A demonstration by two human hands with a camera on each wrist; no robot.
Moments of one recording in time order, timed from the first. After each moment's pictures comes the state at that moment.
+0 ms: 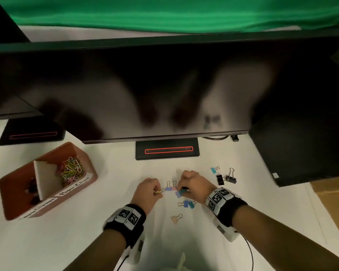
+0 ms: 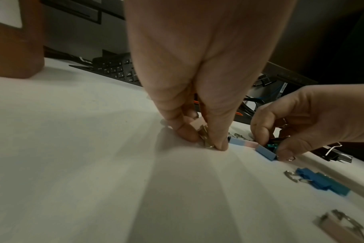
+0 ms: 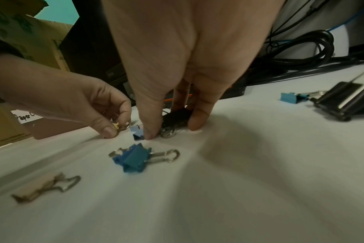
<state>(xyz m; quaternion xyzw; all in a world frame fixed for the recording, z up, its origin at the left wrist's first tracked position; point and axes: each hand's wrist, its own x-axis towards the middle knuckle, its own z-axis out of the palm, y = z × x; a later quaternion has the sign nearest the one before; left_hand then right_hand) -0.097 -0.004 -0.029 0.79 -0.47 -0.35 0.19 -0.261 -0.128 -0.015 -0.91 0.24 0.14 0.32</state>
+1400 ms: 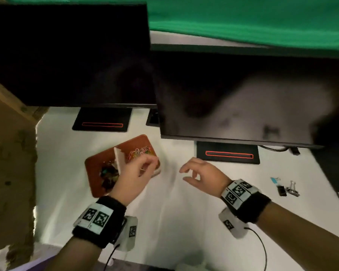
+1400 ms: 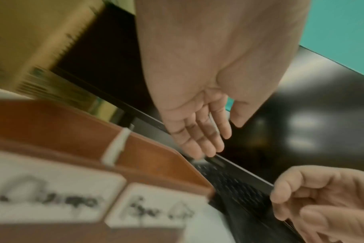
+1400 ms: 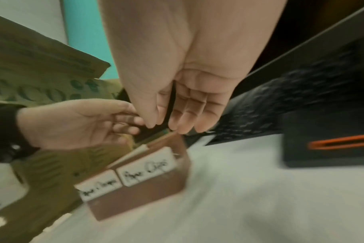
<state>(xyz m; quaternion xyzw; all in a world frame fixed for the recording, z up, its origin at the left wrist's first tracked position) 0.082 0.116 0.085 0.77 -0.39 -0.29 0.41 -0.093 -0.045 0.057 -0.90 0.19 0.02 0.39</state>
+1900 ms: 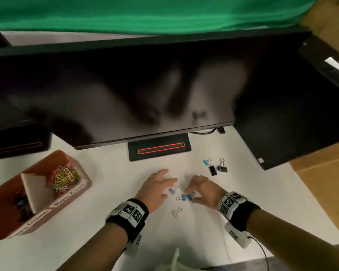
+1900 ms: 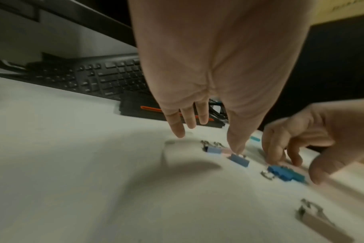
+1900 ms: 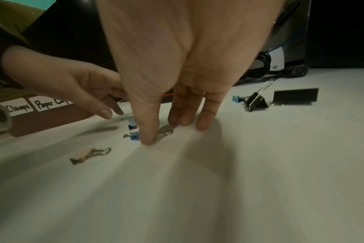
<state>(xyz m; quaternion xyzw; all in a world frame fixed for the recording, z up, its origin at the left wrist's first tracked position) -0.100 -0.008 -0.011 0.68 -0.64 -0.35 0.11 -0.304 -0.102 -0.005 -0.87 0.31 0.16 0.35</state>
